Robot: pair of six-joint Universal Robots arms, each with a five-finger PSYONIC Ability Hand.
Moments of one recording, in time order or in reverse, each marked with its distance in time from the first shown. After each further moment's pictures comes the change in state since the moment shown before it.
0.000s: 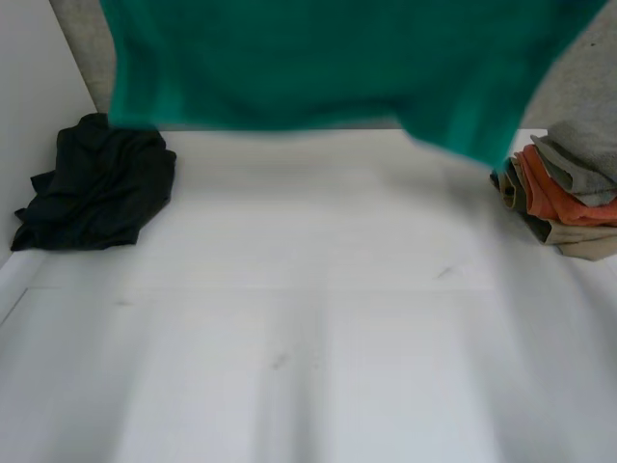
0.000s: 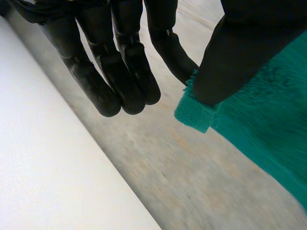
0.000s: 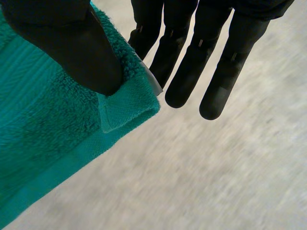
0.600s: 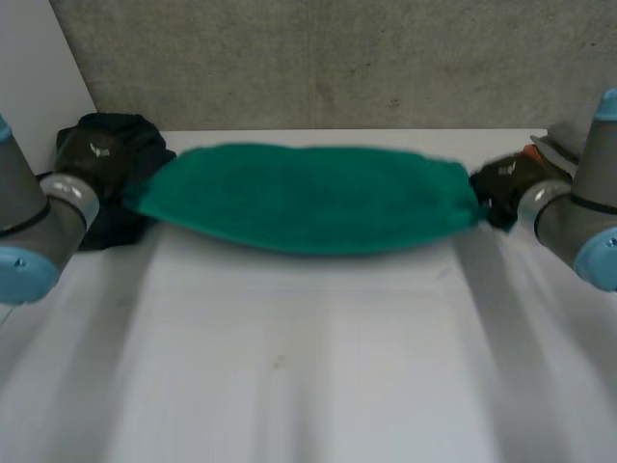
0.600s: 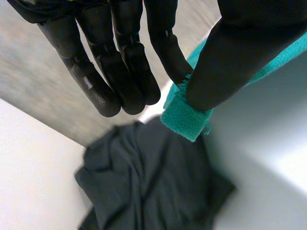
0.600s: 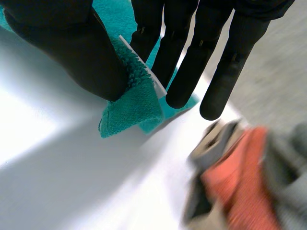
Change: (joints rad) left arm 0.044 -0.091 -0.655 -0.074 0.112 0.231; right arm 0.062 0.288 0.209 0.391 -0.103 -0.219; left_hand 0.000 0.002 0.002 0.000 0.010; right_hand 0.000 0.000 0.000 0.002 0.005
